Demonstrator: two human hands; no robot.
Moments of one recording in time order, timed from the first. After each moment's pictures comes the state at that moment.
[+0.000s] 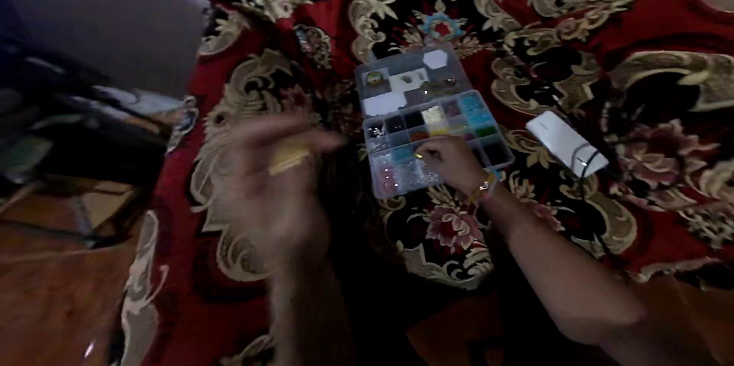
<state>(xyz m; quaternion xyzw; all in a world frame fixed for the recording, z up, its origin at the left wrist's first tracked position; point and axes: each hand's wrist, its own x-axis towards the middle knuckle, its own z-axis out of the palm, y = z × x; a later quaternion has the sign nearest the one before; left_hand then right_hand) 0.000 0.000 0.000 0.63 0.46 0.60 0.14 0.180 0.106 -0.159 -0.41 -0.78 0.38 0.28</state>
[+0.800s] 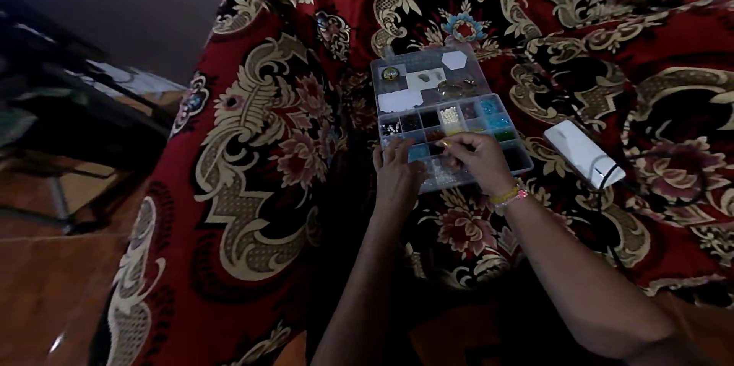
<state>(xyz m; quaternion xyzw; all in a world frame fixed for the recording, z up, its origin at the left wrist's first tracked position) 0.004 0.043 -0.167 0.73 0.65 0.21 0.11 0.181 0.101 -0.160 -0.45 -0.59 0.54 0.40</state>
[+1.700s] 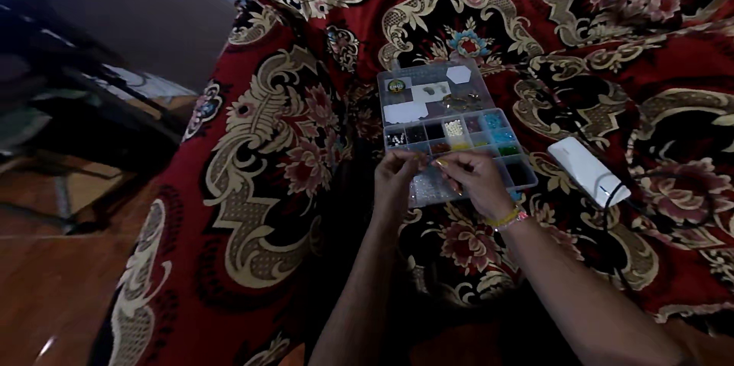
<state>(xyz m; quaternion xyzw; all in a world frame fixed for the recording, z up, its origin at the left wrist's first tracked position) 0.006 0.050 -0.155 0.36 0.49 0.64 0.47 0.168 0.089 -0.159 -0.39 -0.56 0.60 0.42</state>
